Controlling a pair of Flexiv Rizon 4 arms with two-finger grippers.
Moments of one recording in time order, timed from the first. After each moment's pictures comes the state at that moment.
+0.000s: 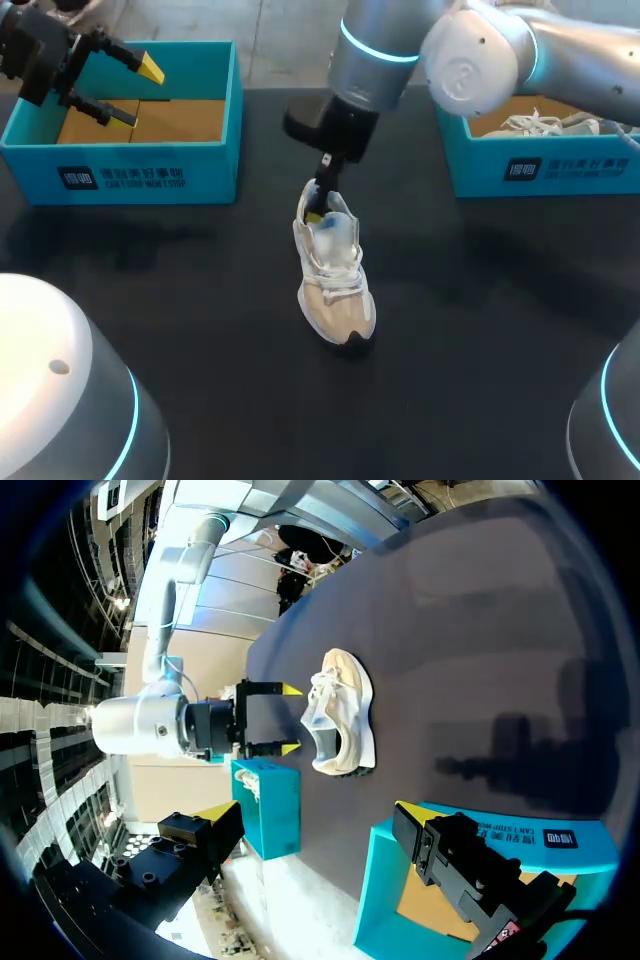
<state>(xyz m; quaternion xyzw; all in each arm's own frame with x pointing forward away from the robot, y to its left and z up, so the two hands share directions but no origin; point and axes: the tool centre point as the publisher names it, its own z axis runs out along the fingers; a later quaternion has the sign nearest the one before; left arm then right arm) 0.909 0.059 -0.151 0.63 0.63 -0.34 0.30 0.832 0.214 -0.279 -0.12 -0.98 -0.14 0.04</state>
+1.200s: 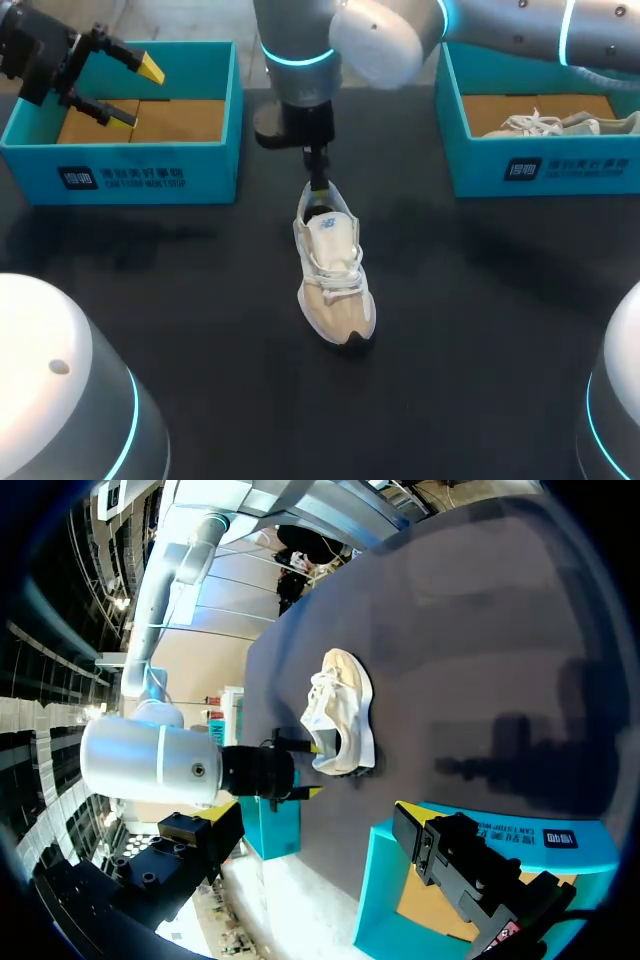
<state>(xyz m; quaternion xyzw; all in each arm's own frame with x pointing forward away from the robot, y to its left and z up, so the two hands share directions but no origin) 0.909 0.059 -0.151 0.63 0.63 -0.34 0.30 0.928 0.216 -0.325 0.04 -1.00 0.04 -0.05</state>
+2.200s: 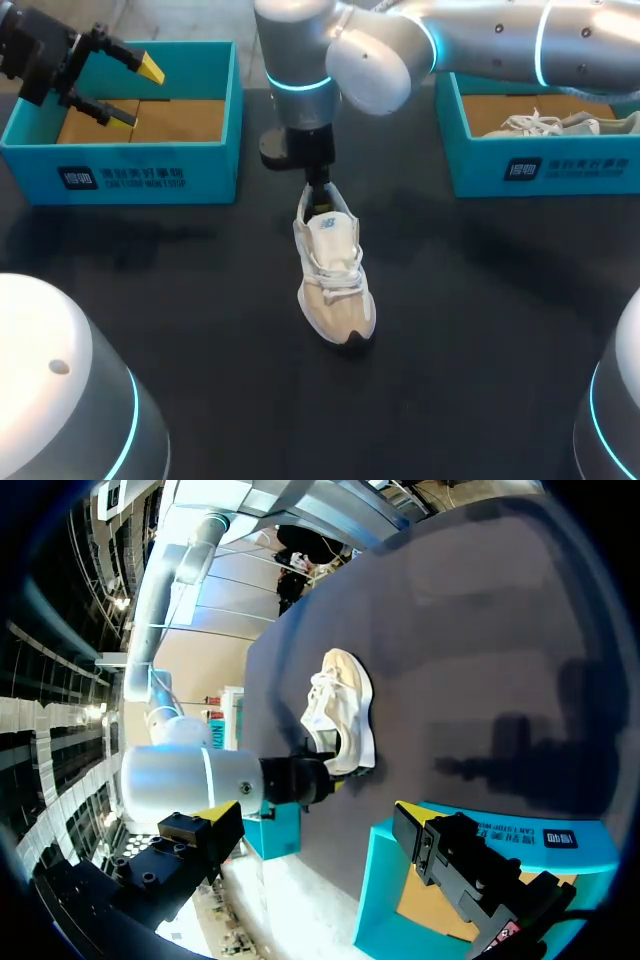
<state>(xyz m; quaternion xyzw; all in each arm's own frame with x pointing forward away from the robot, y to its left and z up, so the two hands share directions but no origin) 0.909 0.059 -0.151 0.63 0.63 -0.34 0.30 0.934 0.210 -0.383 0.02 -1.00 0.04 -0.01</state>
